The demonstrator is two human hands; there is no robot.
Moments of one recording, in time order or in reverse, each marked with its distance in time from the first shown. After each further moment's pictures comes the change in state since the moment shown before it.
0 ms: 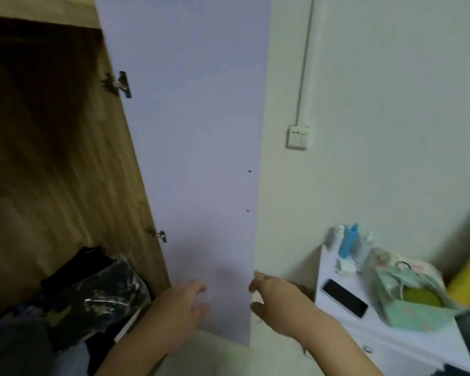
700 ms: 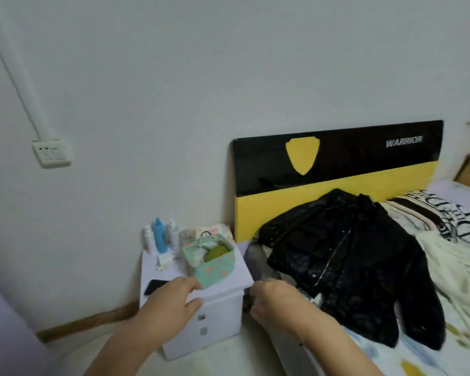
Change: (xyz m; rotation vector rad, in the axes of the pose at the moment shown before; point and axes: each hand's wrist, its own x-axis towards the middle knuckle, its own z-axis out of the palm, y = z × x) left_hand 0.020 0.334 0.179 0.135 -0.272 0.681; right_hand -0.291 0.265 -0.023 0.087 0.177 0.736
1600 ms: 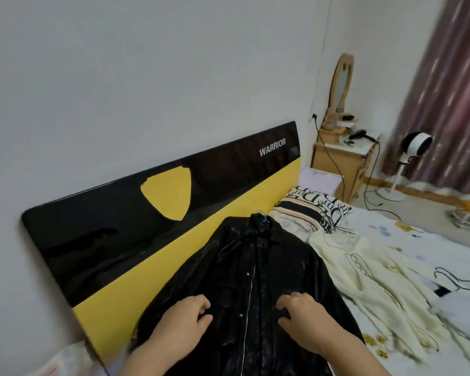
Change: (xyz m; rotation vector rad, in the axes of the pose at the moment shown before) left_hand 0.405 0.231 0.088 -0.022 -0.347 0.415; right_hand 0.127 0.345 -0.095 0.183 0.168 0.614
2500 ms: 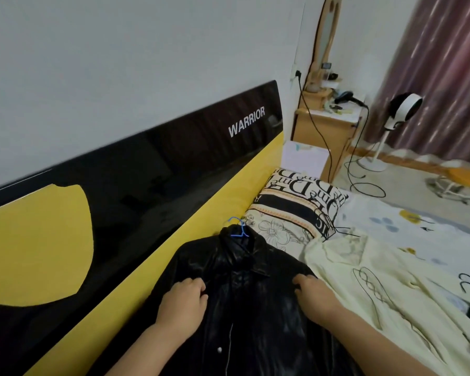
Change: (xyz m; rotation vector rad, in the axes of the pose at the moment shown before) left_hand 0.397 0.020 0.040 0.201 0.038 0.056; right_hand 0.349 0.199 0.002 0.056 0.027 0.331
